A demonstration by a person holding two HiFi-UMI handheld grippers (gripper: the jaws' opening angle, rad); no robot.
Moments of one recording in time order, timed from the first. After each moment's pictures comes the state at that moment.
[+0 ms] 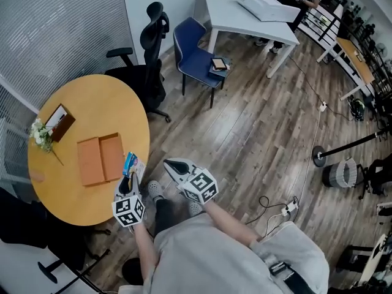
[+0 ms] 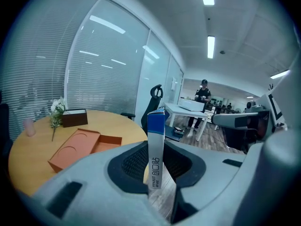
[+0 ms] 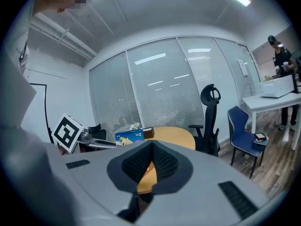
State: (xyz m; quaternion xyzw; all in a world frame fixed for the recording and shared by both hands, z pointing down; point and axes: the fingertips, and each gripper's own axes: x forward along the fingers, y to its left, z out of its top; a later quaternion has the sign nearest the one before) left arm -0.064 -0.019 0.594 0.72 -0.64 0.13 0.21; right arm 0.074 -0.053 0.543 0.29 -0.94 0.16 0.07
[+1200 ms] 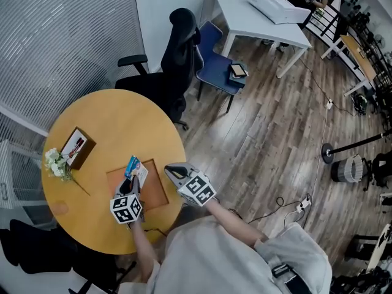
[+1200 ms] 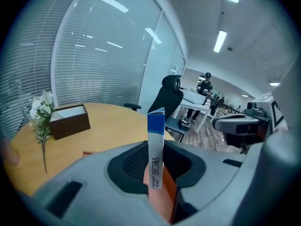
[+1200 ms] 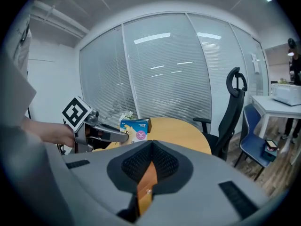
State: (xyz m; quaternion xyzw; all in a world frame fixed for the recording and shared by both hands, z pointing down) left arm -0.264 -0.171 0.630 0.74 -0.58 0.17 0.29; right arm -0.126 -0.187 0.586 0.28 -0.93 0.16 0.17
